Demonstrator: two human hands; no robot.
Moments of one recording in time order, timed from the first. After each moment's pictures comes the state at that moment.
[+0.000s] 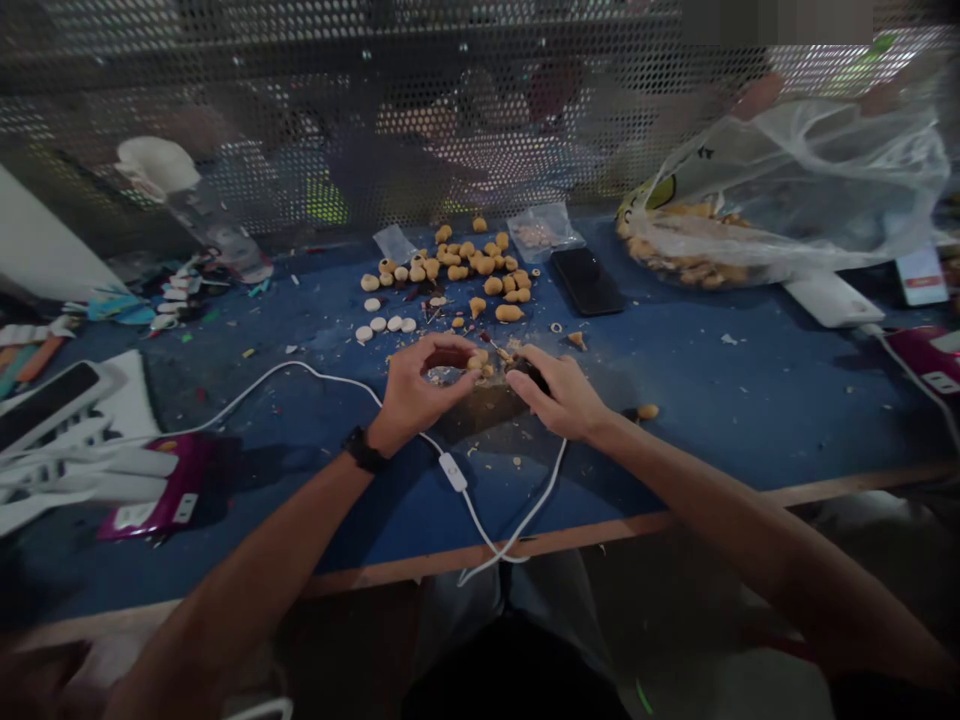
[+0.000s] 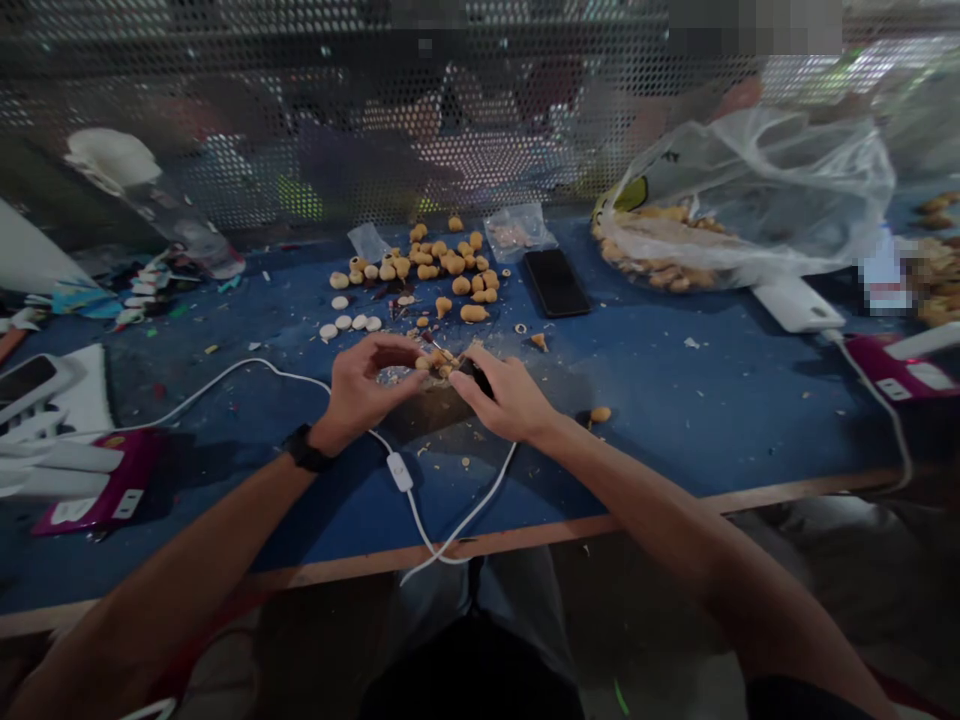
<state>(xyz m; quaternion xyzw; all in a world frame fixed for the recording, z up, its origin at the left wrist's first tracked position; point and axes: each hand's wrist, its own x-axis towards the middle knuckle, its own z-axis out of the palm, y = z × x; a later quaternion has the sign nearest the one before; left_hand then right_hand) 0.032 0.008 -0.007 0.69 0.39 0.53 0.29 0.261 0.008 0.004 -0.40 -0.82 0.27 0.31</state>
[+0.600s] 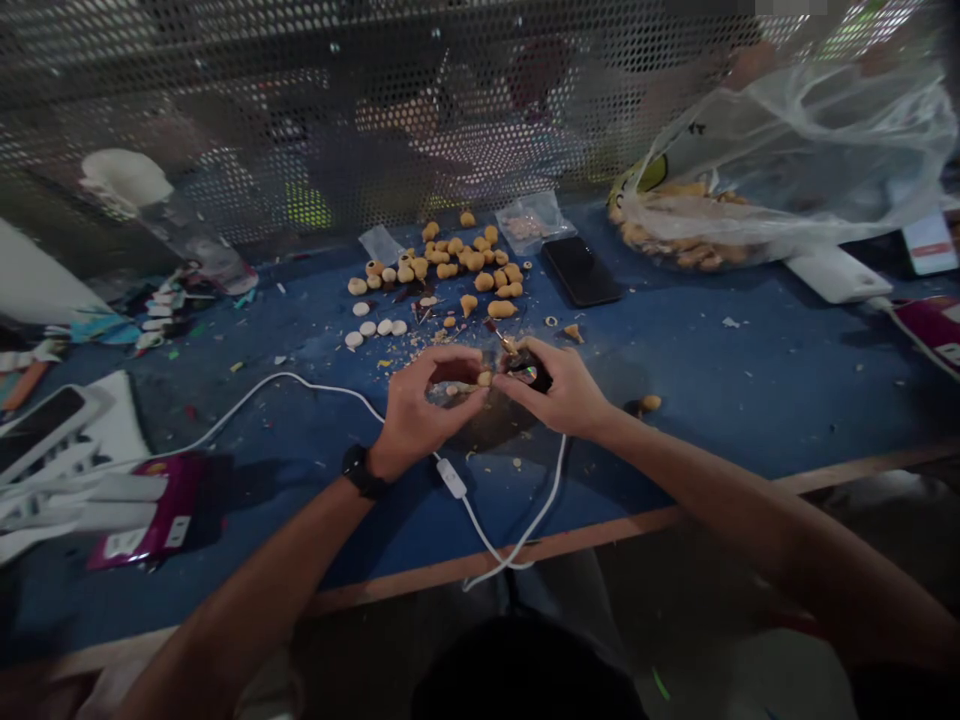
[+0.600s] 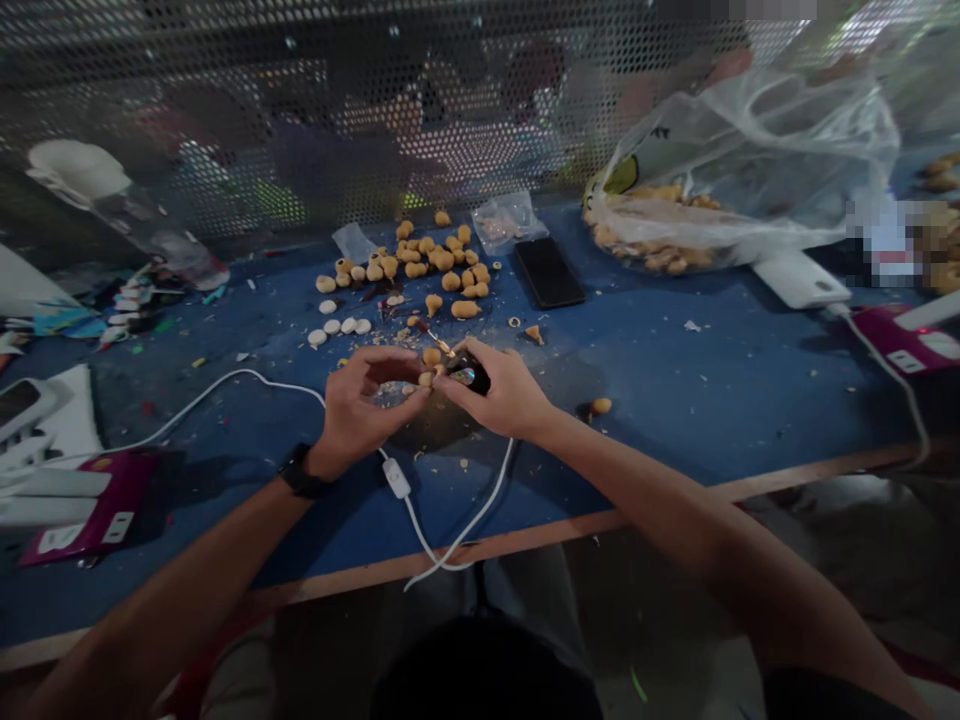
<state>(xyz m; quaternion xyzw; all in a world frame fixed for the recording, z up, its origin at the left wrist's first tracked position) 0.043 -0.007 -0.008 0.74 0.36 0.52 0.22 0.256 0.007 0.002 -0.40 -0.78 0.29 0.39</state>
